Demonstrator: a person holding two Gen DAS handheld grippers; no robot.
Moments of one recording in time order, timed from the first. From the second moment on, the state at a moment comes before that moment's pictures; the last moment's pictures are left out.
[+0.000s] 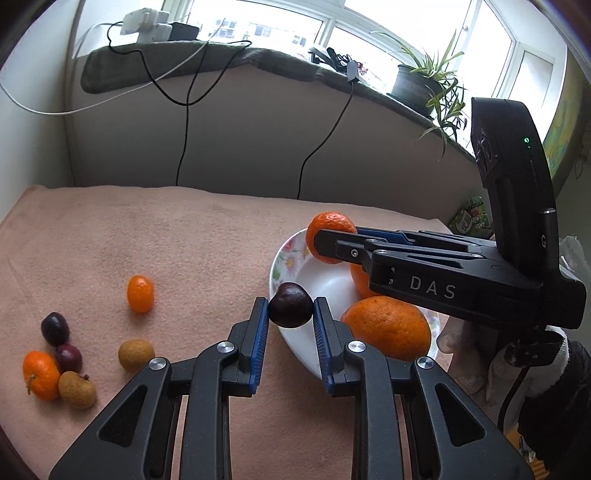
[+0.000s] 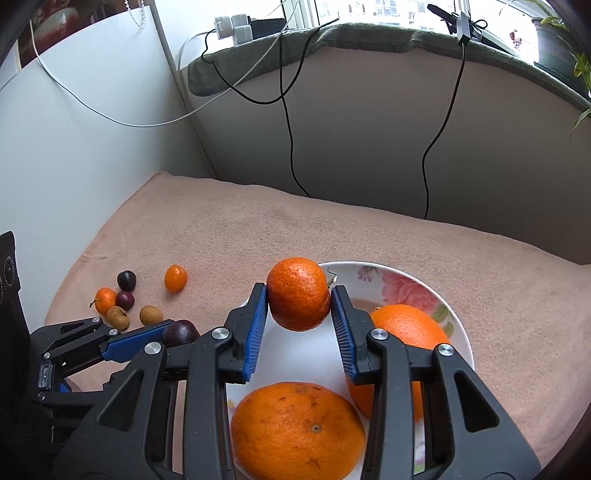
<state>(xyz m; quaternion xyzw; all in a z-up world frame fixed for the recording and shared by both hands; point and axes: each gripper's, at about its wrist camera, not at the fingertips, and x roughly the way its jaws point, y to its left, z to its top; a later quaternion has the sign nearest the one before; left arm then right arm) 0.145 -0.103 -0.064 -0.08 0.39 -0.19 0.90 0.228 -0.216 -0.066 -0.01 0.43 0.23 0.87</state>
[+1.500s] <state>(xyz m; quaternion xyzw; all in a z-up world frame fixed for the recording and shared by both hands) 0.147 -0.121 -0.059 -0.07 0.39 -0.19 0.90 0.229 -0.216 -0.046 -0.01 0.39 0.21 0.89</state>
